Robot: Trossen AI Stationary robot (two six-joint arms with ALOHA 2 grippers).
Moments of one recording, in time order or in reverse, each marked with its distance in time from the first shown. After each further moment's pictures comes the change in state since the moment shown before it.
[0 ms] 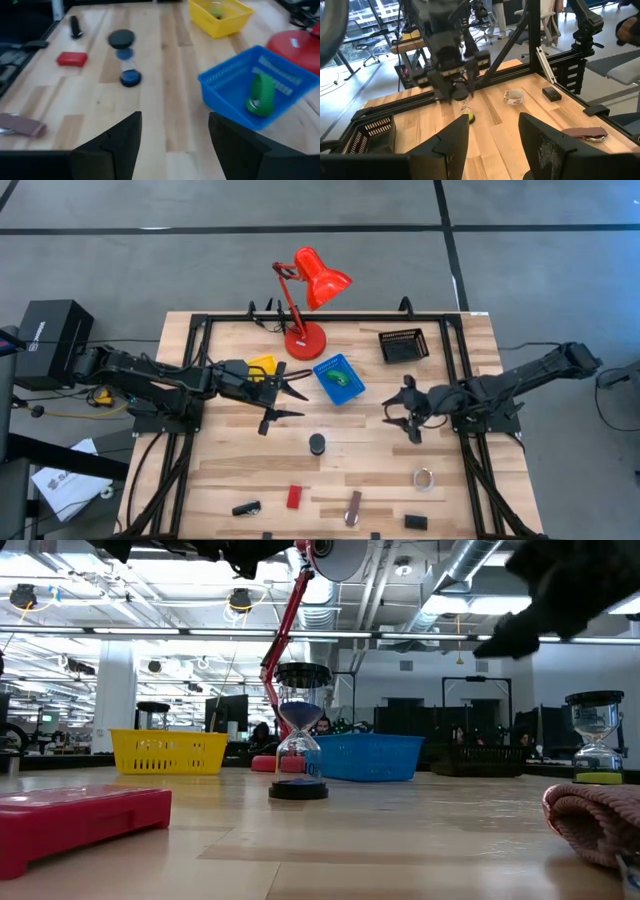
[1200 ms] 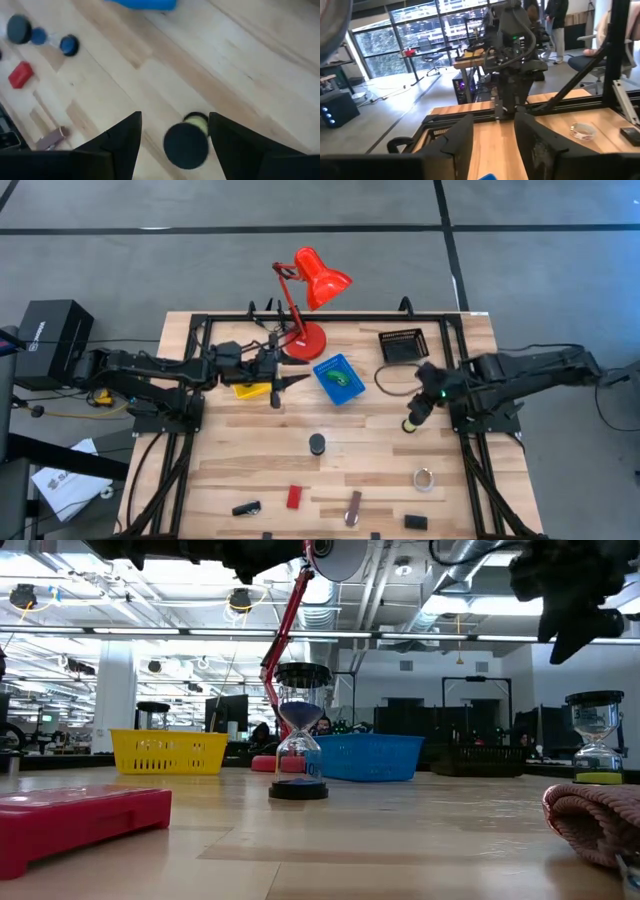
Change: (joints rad) left arm 0.138 0.000 0.000 0.175 -0.139 -0.044; right arm -0.135 0.065 0.448 -0.956 -0.133 0.797
